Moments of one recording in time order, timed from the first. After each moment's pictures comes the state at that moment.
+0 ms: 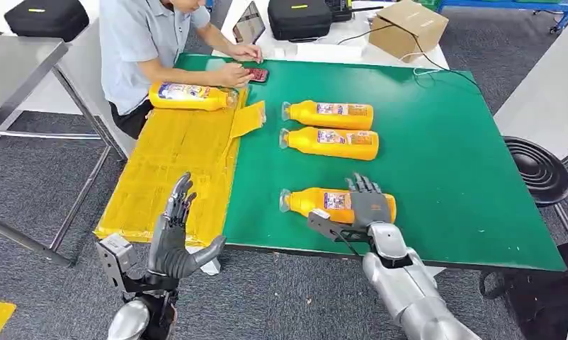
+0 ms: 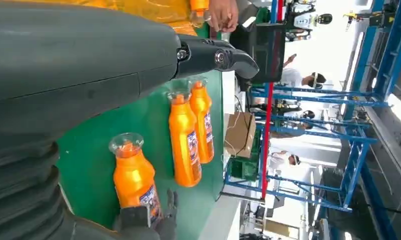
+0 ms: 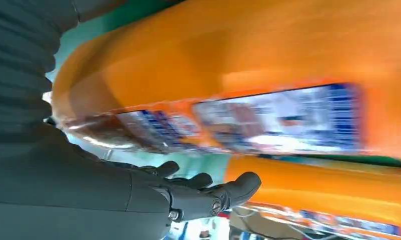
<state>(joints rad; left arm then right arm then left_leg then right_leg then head) 0.06 -0.15 -0.24 -1.61 0.07 -0.07 -0.40 -0.46 0.00 0.39 -0.76 1.21 -0.15 0.23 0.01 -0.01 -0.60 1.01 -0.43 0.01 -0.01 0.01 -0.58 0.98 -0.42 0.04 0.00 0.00</state>
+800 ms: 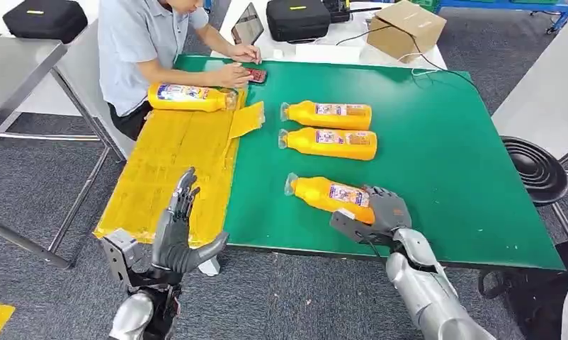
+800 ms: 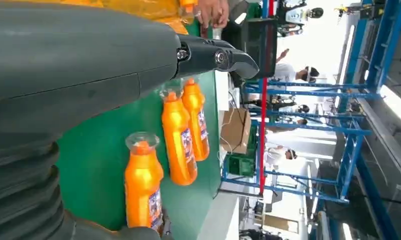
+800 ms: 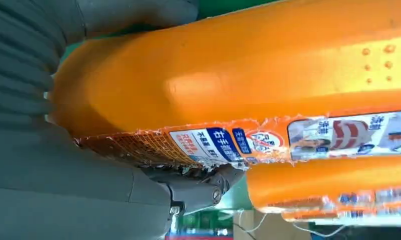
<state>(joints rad) 0.01 -0.15 -0.26 -1.56 0.09 -0.06 -0.42 -0.46 -0.04 0.26 -0.62 0.89 -0.29 -0.13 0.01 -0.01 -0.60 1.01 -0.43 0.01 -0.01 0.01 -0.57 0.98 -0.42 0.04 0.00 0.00</state>
